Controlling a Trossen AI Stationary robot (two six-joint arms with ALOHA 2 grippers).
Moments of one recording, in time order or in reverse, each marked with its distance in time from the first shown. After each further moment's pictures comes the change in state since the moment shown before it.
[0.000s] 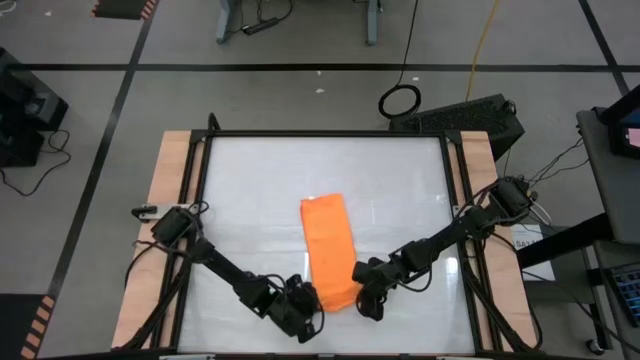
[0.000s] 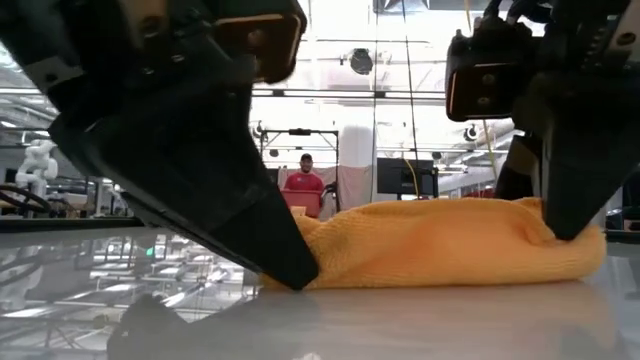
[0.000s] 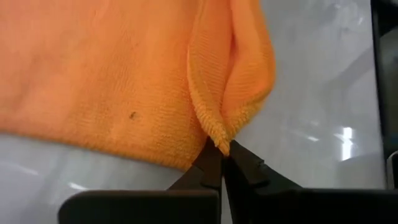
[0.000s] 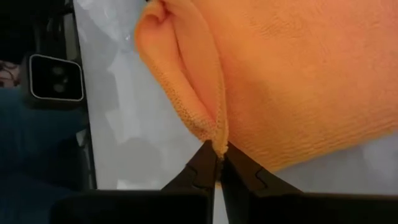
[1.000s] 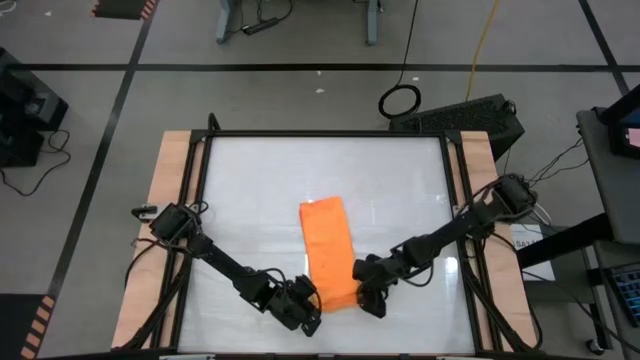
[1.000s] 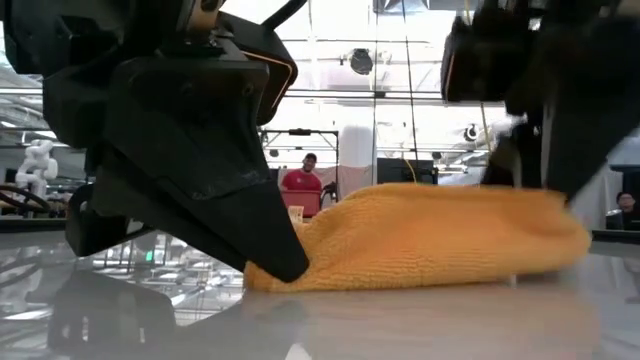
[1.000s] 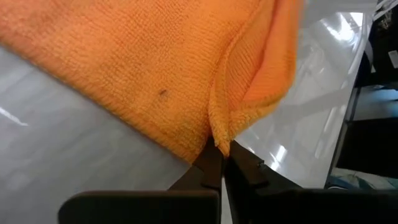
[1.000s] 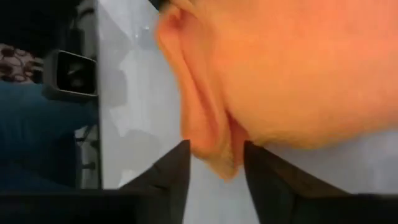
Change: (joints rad) left arm 0.024 -0.037 -0.034 0.034 0.108 -0.400; right arm -0.022 -0.043 -0.019 0.009 -0.030 -0.104
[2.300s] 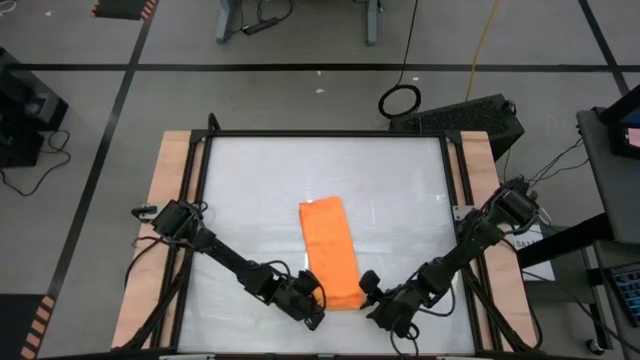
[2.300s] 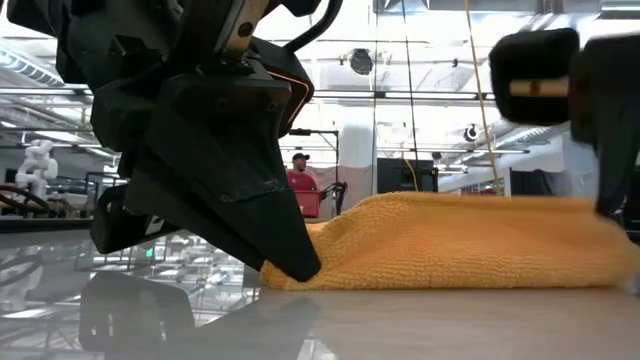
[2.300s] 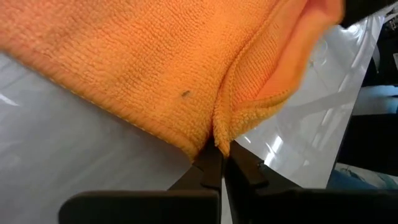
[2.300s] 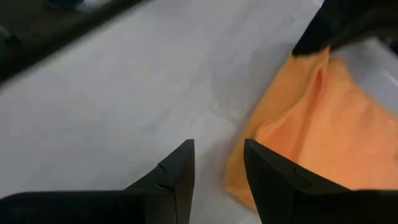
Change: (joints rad) left arm 0.063 -0.003 0.000 -0.021 0.085 0.002; right arm 0.252 0.053 0.002 0.068 0.373 -0.974
